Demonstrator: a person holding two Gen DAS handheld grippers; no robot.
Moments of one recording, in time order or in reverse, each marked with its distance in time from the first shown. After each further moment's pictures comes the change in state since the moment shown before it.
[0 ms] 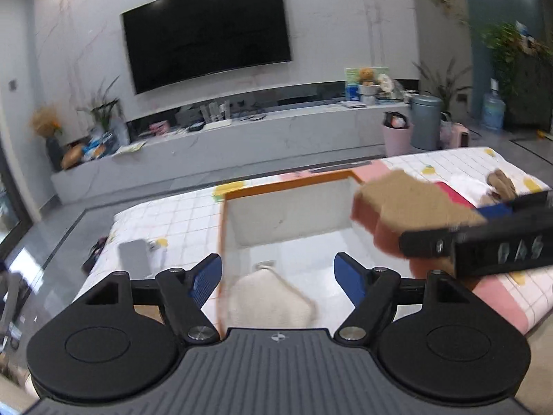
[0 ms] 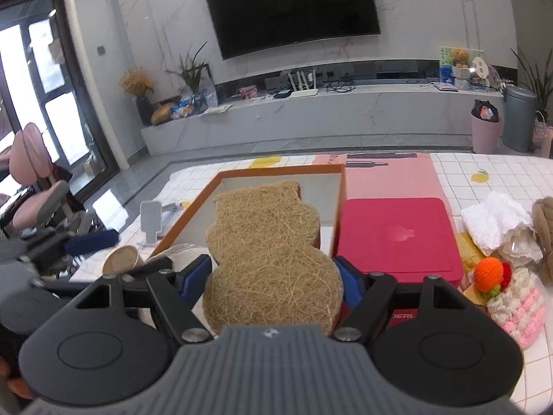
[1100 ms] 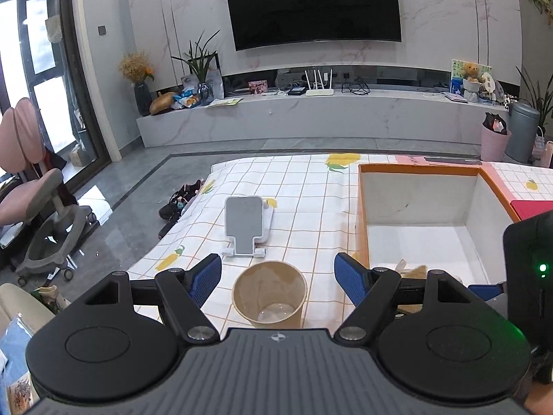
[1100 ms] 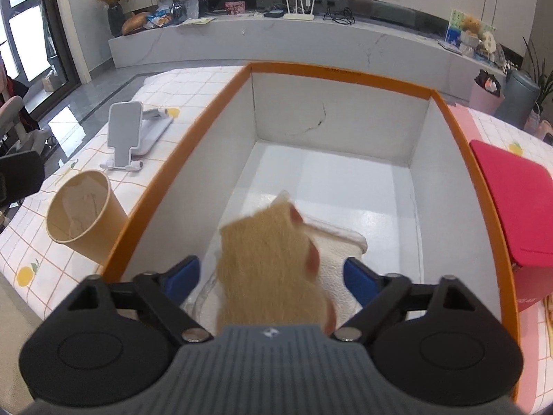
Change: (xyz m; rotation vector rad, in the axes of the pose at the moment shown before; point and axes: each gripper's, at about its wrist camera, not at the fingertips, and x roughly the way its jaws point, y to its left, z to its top) left arm 0.010 0.076 -0.005 -0.177 0.112 0.273; right arm 0.150 0.095 -0.023 -0.101 0.270 -0.179
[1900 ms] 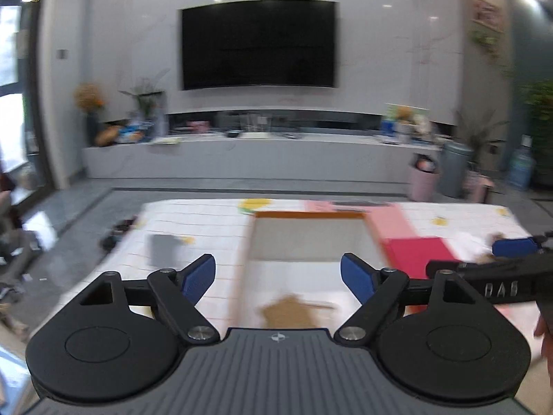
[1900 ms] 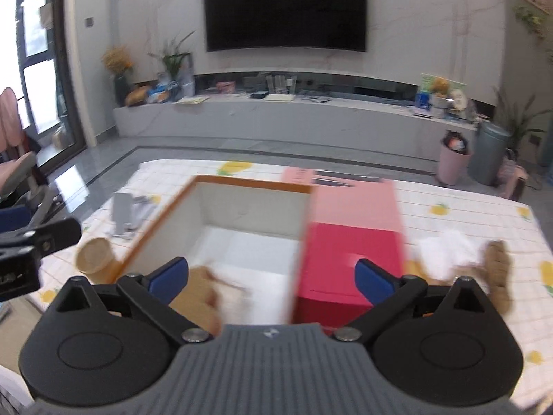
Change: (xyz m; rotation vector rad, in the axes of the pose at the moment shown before) left arm -0.093 -0.070 0.001 -0.006 -0.143 -0.252; right arm -0.172 -0.132 -0.018 0.020 -0.264 -0.012
